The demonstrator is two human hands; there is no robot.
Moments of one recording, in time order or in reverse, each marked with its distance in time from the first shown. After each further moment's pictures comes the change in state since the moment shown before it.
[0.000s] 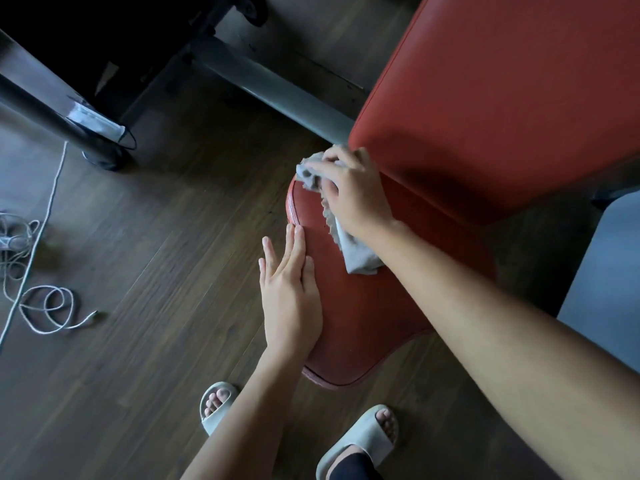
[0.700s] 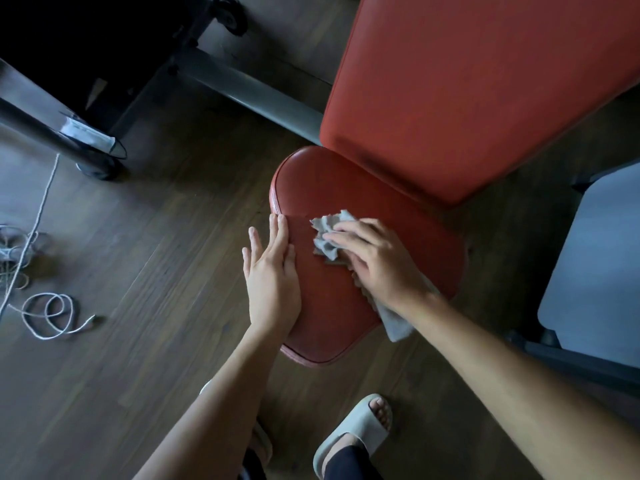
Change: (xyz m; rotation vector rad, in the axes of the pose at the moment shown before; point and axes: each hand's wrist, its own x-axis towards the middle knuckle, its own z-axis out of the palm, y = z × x) left_hand -0.004 0.016 0.004 0.125 -0.044 0.033; right_hand -0.134 0.025 -0.052 0.046 -0.073 -0.145
